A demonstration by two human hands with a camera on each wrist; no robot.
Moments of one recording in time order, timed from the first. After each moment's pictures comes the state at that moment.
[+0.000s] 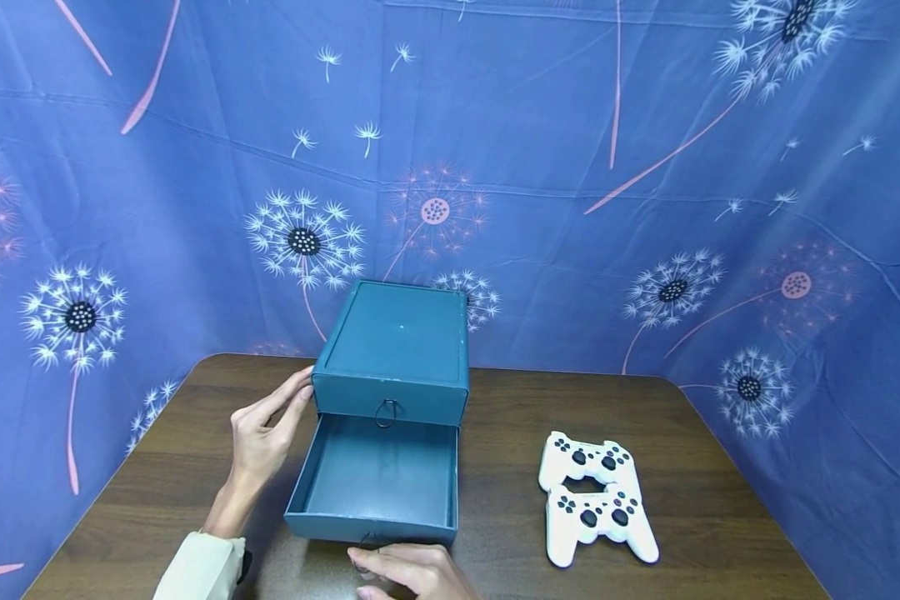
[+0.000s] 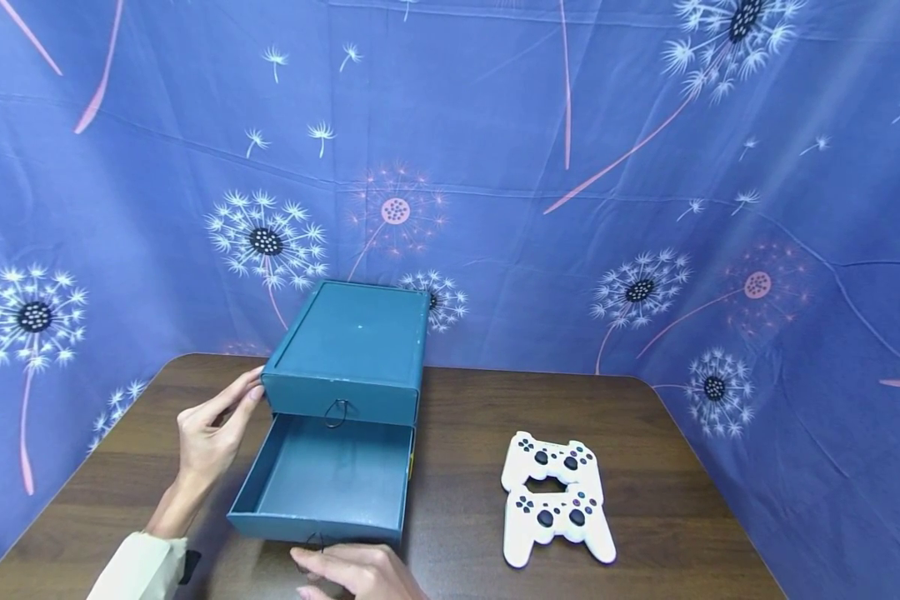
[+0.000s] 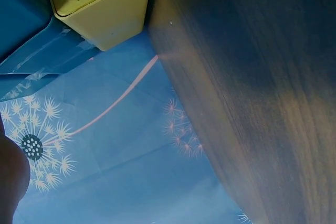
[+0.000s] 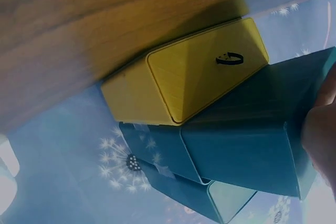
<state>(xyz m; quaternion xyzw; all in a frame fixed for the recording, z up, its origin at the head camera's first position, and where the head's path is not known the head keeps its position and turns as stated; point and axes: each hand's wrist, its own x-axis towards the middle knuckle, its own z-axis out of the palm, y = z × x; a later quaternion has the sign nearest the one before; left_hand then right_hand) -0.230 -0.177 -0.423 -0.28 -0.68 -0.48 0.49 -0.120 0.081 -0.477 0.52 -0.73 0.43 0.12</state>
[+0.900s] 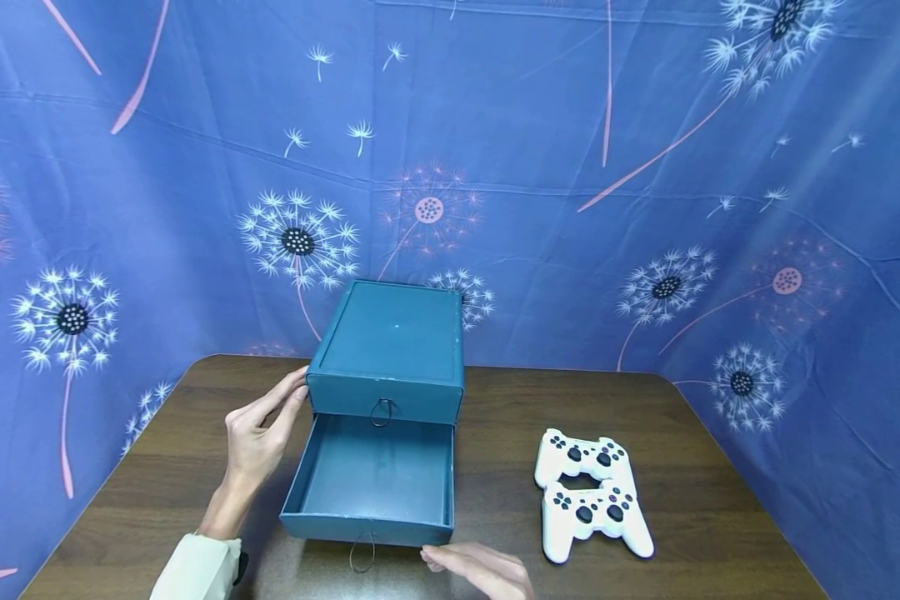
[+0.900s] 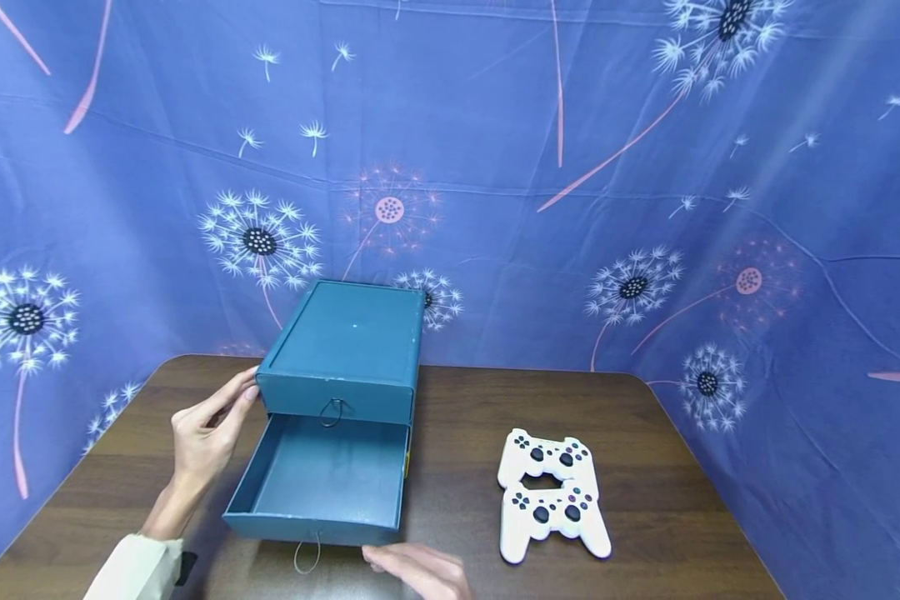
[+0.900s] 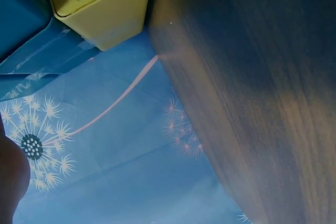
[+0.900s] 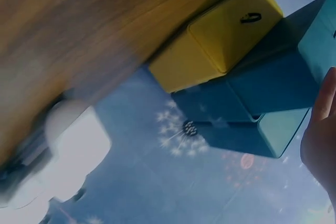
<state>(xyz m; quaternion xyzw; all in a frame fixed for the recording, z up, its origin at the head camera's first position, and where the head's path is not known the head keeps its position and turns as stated) -0.226 -0.174 -0.419 -0.27 -0.68 -0.47 0.49 -0.104 0.145 -0.464 0.51 -0.69 0.45 0.23</state>
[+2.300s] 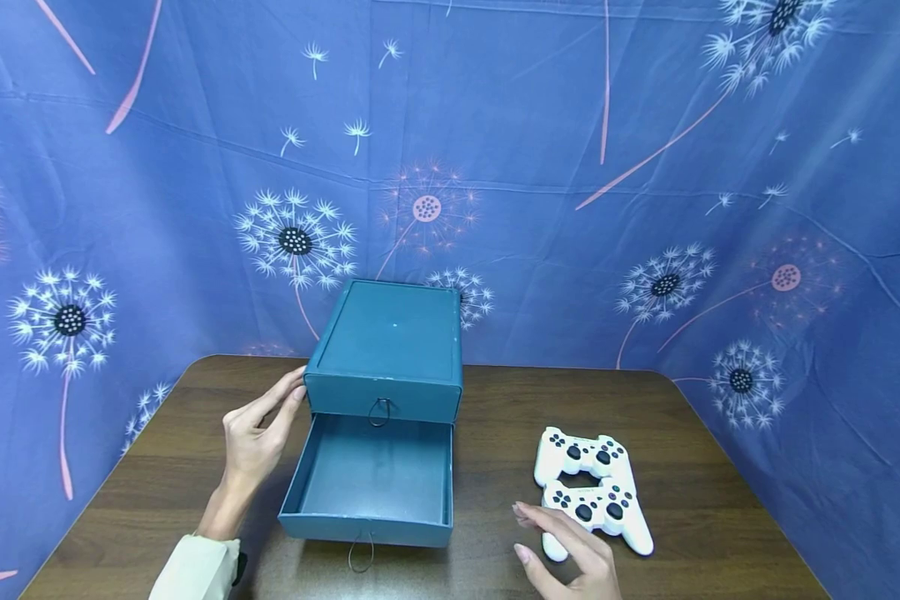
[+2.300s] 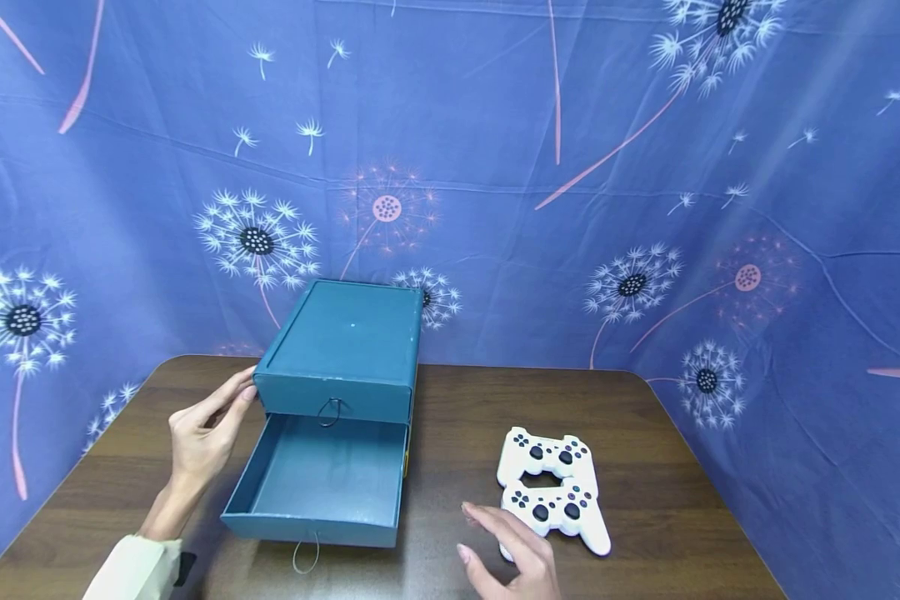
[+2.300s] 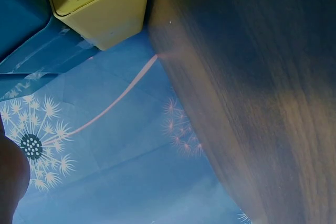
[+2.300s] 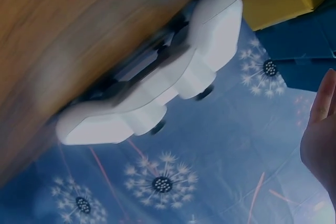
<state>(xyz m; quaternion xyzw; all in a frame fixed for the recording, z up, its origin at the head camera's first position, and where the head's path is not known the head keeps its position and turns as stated) -0.226 -0.174 -0.418 -0.27 -0.68 -0.49 0.48 -0.107 0.210 -0.449 0.37 -0.72 0.46 0.36</state>
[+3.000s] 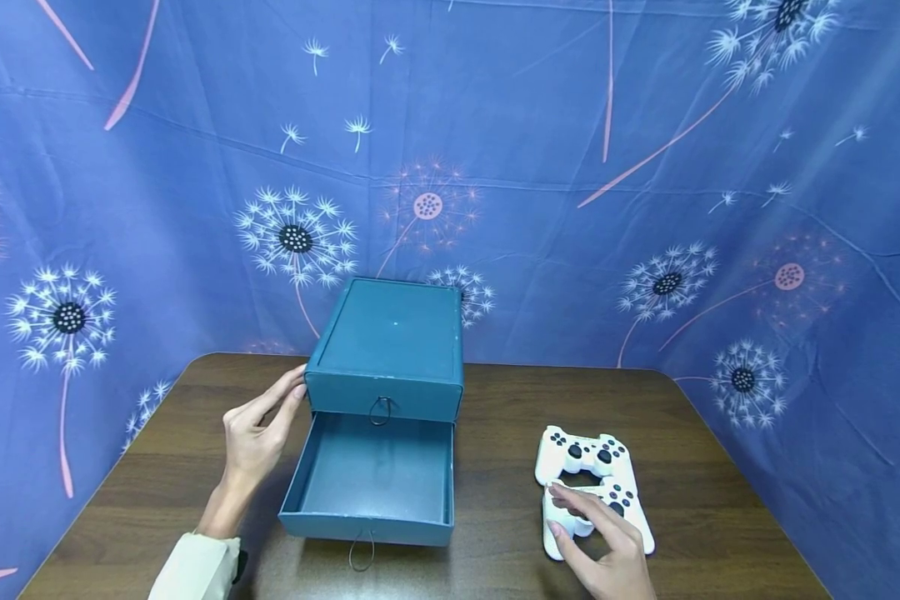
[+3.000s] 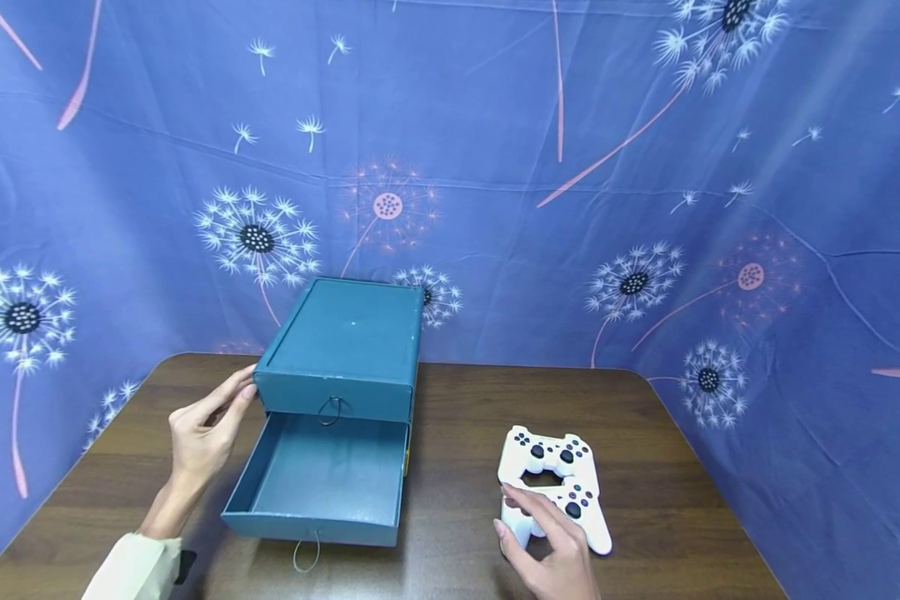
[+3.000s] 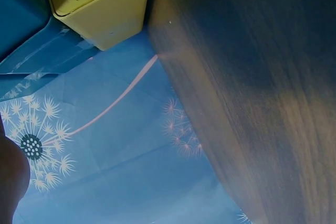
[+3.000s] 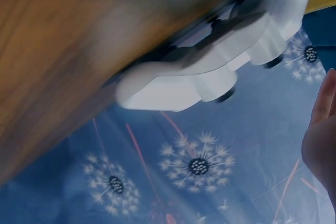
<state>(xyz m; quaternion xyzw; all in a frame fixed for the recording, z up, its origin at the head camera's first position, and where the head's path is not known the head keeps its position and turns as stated) -0.228 -0.175 -0.420 -0.27 -0.68 -0.49 0.48 -0.122 0.243 -0.445 0.36 -0.73 0.43 0.38</state>
